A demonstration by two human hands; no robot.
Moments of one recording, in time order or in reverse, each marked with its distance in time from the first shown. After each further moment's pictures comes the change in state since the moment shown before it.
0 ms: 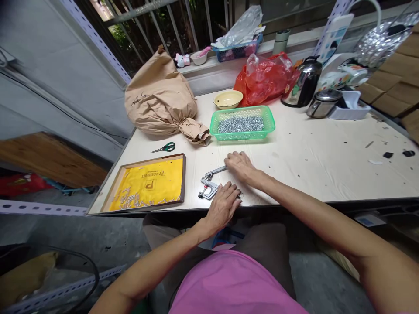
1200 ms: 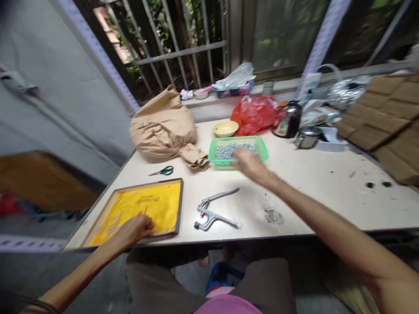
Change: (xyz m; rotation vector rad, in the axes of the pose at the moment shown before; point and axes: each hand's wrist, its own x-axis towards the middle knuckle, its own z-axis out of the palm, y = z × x) left_hand -0.074 -0.154 -0.181 0.322 -0.612 -0.715; right_hand 0.018 0.066 -0.059 0.199 0.433 0.126
